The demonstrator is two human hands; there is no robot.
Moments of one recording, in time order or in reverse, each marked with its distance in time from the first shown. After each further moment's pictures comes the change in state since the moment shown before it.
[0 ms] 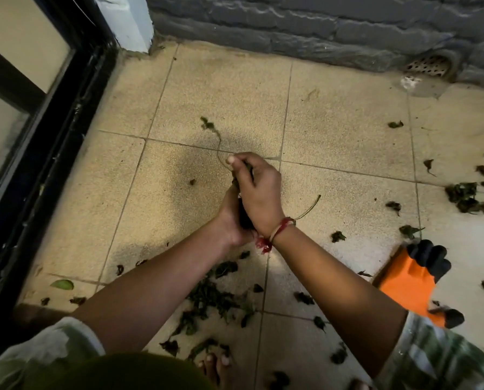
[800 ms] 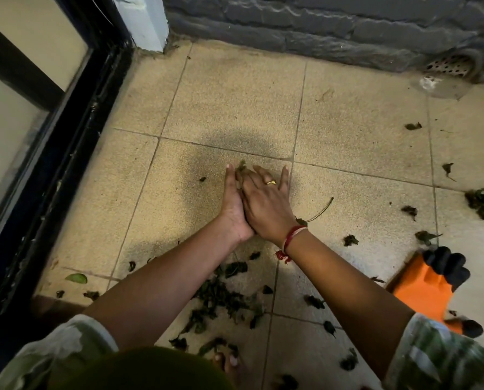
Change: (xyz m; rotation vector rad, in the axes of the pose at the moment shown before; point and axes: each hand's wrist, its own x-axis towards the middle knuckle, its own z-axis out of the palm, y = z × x) left_hand -0.002 0.016 -0.008 0.056 -0.005 0.033; right_hand -0.011 0.031 -0.004 -0.958 -0.491 -0.201
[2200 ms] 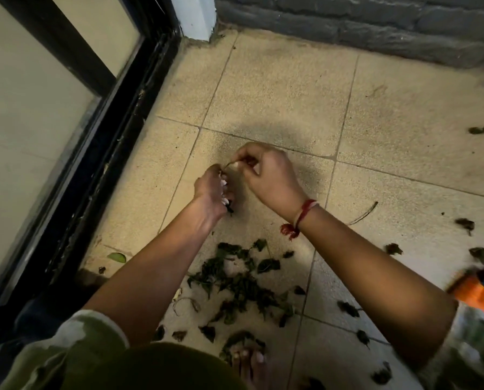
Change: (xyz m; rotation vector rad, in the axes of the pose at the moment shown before) left_hand 0.017 0.091 -0.084 0.277 0.497 0.180; right_hand 0.052 -0.056 -0.018 0.616 0.157 -0.067
